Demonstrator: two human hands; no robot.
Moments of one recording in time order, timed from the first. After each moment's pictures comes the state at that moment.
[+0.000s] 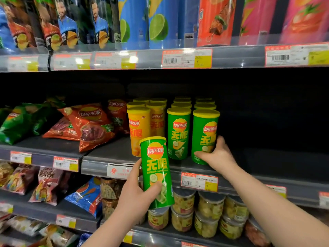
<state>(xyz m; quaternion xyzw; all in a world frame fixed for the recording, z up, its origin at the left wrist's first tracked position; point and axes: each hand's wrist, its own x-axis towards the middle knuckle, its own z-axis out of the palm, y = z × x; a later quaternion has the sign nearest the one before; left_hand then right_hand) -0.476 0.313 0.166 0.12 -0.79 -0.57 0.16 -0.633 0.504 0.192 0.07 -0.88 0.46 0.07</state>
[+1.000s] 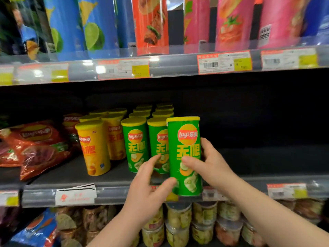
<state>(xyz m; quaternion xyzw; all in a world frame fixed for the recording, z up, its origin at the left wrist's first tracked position) -0.532 0.401 0.185 -0.10 -0.84 -0.50 0.21 -0.576 0.576 0.223 0.19 -0.76 0.62 0.05</state>
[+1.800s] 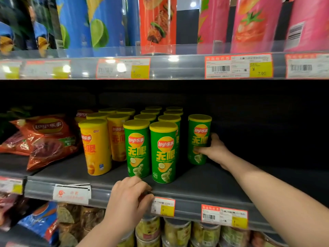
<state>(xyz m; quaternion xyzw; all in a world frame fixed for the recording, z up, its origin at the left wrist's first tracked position) -0.572 0.364 0.136 -0.08 -0.93 -0.10 0.36 -0.730 0.598 0.221 0.09 -0.84 0.53 0.02</state>
